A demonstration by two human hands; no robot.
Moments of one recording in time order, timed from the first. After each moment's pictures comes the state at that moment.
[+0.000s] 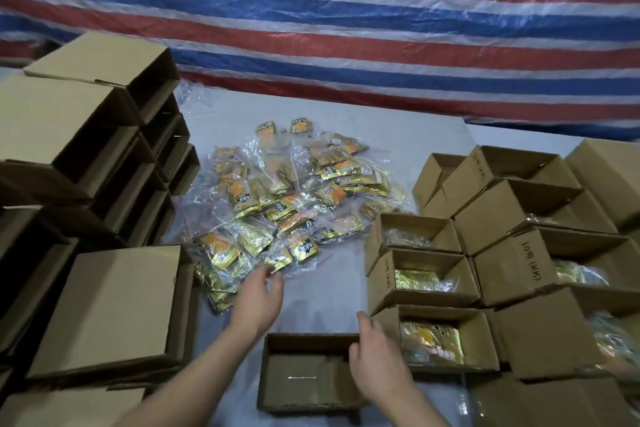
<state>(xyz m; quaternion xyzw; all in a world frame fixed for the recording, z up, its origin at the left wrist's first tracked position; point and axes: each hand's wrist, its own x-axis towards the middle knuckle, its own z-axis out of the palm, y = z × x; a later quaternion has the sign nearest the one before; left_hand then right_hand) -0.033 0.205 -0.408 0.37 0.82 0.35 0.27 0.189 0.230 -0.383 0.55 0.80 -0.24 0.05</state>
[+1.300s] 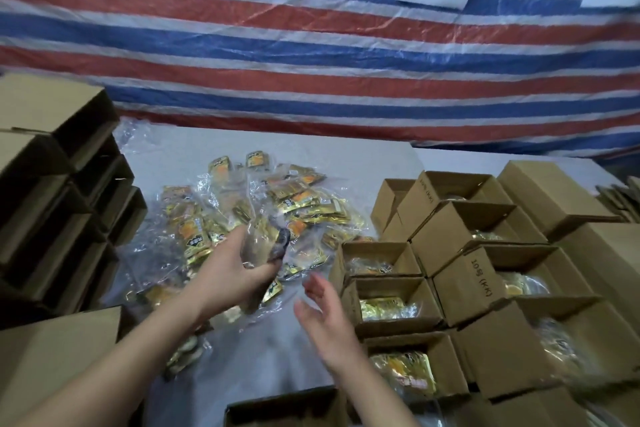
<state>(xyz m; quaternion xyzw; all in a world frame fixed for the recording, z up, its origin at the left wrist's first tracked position) -0.062 0.272 -0.280 0.53 0.71 0.36 0.28 0.136 0.268 -0.306 0.47 0.58 -0.60 -0.27</state>
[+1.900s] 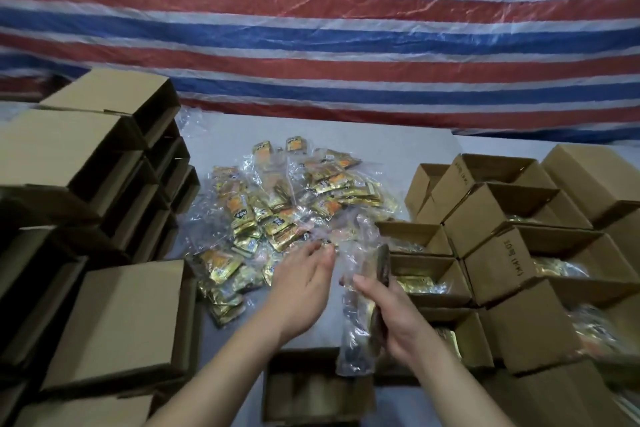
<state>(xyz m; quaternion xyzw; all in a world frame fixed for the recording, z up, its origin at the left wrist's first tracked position) 0.020 0.212 -0.273 0.55 0.71 0.33 0.28 0.181 0.262 -0.283 0.40 0.41 -0.76 -0.29</state>
